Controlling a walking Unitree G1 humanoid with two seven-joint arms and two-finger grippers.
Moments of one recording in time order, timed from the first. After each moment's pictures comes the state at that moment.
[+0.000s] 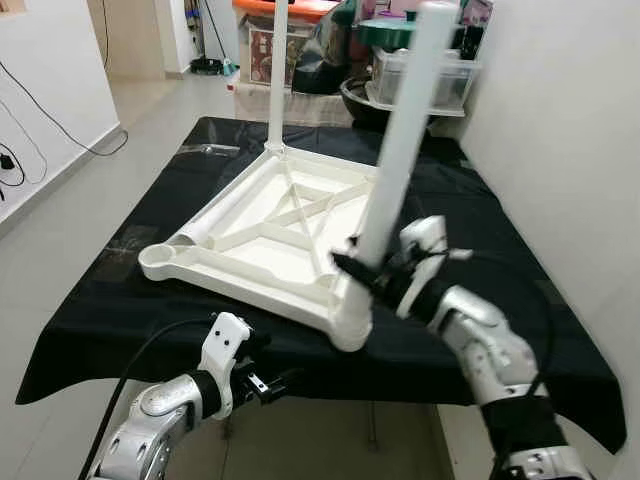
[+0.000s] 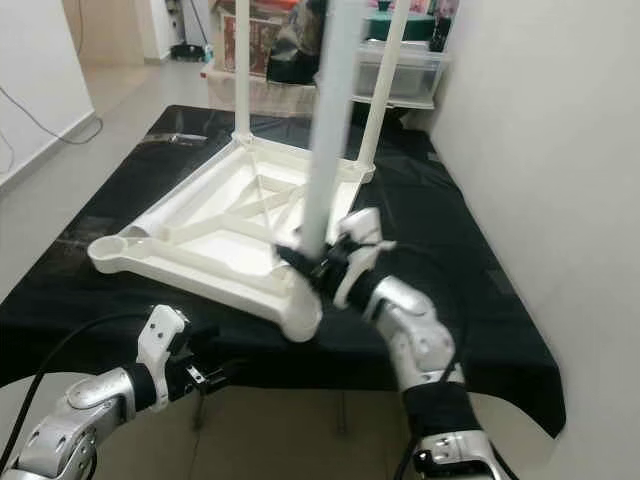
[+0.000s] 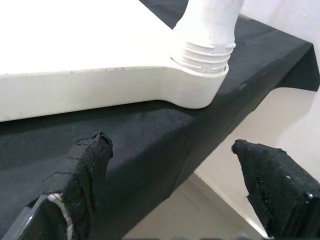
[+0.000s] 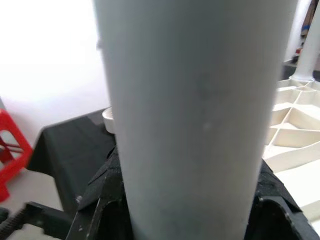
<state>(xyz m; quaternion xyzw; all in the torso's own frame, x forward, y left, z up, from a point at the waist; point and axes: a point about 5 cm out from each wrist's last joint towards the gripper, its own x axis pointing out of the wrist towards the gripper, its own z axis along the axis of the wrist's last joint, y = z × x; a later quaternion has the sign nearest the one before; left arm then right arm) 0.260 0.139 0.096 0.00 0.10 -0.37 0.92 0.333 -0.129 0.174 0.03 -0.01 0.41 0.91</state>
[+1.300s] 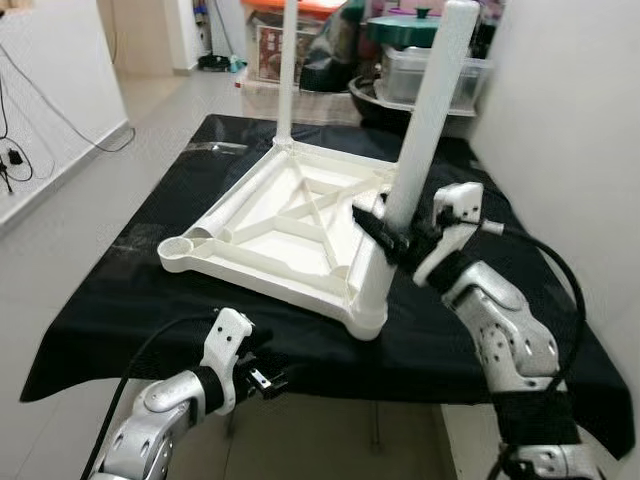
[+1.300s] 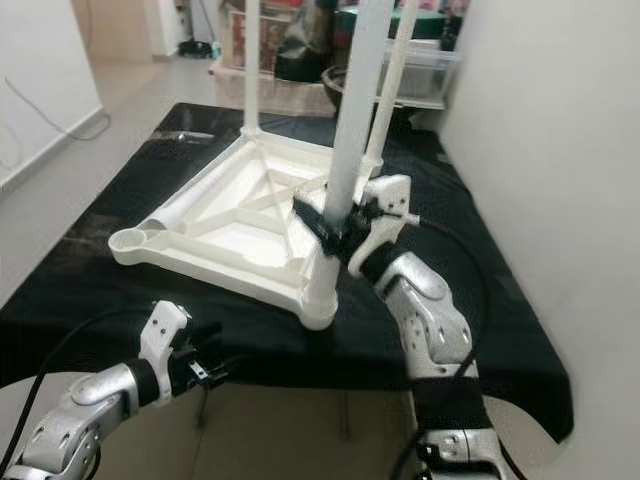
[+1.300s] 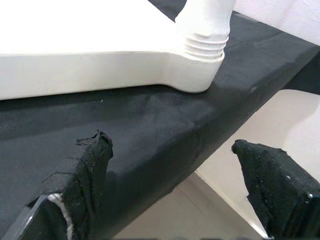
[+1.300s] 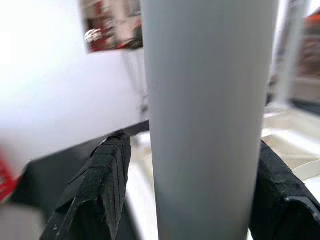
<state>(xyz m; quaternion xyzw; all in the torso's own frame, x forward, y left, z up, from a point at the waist) 0.264 0.136 0.096 0.00 0.10 -0.37 0.92 0.321 -0.139 0.205 0.04 -0.07 0.40 0.91</state>
